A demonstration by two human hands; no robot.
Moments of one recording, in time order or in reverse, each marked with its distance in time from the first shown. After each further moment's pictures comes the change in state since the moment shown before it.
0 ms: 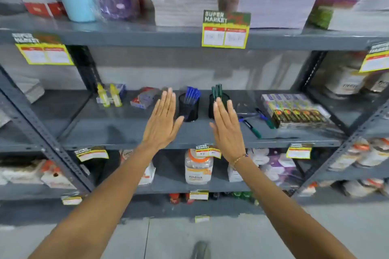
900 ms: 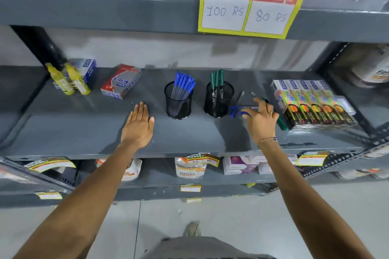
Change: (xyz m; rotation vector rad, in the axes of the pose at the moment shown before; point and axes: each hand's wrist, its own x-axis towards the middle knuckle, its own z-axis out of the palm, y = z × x) left_hand 0.025 -0.084 0.145 -0.058 -0.556 -0.431; right_hand 0.035 0.171 0.097 -0.143 -0.410 0.500
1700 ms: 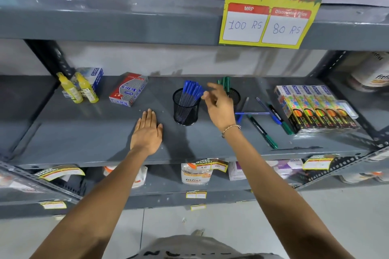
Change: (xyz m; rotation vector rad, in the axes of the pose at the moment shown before) left_hand -0.002 0.000 -0.003 0.017 0.000 0.005; right_hand 0.011 -0.154 -0.028 0.830 0.021 -0.055
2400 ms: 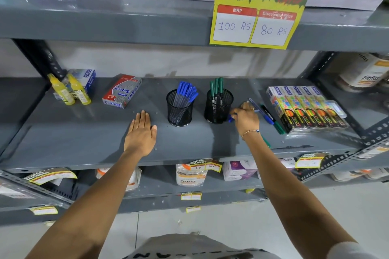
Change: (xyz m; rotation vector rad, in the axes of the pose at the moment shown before) left_hand 0.002 -0.003 0.005 0.009 0.006 0.010; right_hand 0.016 0.120 -0.056 -0.824 -0.165 0.158
